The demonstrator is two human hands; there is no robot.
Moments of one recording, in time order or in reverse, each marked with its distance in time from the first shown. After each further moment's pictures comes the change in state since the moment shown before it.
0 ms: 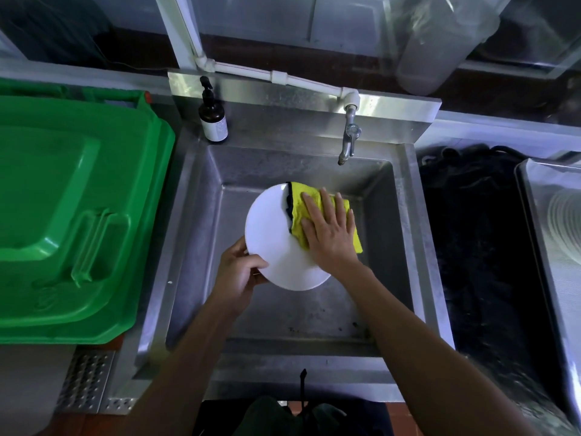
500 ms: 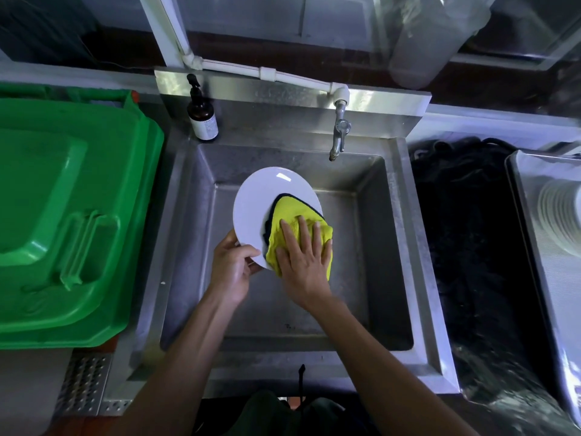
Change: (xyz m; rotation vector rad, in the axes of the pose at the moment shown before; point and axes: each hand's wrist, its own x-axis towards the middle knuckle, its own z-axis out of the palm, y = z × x) left_hand 0.011 0.003 0.013 -0.115 0.079 0.006; right_hand -0.057 -0.035 0.030 0.094 -0.054 0.061
